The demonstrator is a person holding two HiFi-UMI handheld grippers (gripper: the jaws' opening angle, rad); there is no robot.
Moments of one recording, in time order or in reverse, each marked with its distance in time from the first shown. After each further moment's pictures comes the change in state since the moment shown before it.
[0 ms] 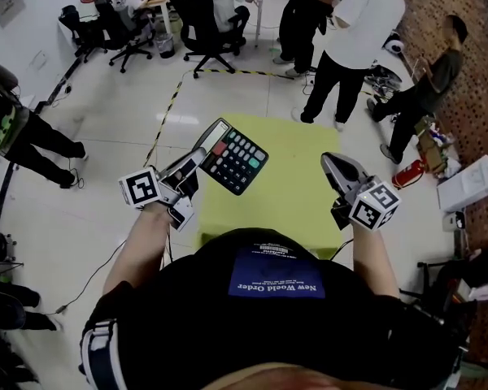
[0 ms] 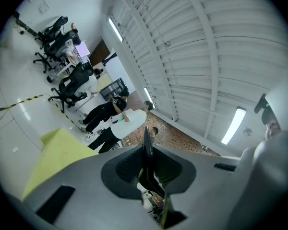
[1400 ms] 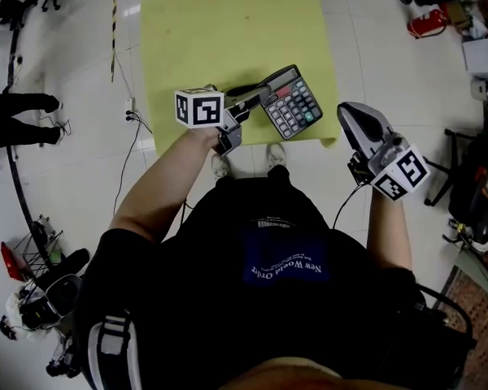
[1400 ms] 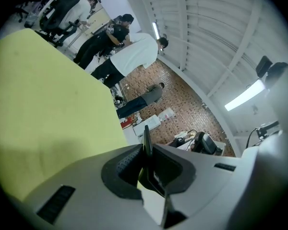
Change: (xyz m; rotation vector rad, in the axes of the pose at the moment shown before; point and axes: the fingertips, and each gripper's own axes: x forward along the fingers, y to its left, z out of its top) left arm 0.236 0.130 -0.361 -0.005 0.688 0.017; right arm -0.190 -0.110 -0.172 0.270 0.025 -0.087
